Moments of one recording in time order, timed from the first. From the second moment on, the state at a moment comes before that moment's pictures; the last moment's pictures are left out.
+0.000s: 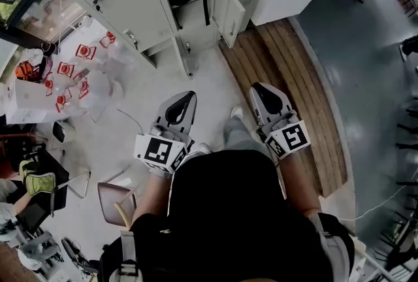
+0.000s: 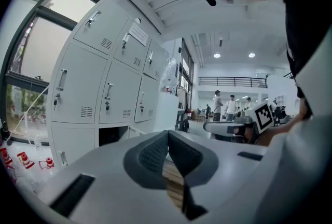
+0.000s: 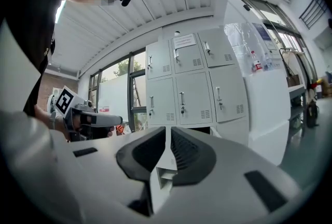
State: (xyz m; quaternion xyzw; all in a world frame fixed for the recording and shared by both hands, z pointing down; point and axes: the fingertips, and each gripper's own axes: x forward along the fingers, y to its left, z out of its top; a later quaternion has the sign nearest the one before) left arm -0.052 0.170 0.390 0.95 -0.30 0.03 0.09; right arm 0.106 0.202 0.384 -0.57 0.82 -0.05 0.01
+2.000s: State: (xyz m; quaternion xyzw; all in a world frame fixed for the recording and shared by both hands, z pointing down) left arm 0.016 -0.016 0.435 0.88 -0.44 0.11 0.14; right arm 0.253 -0.090 0.586 -0.48 0.84 -0.21 -0.14
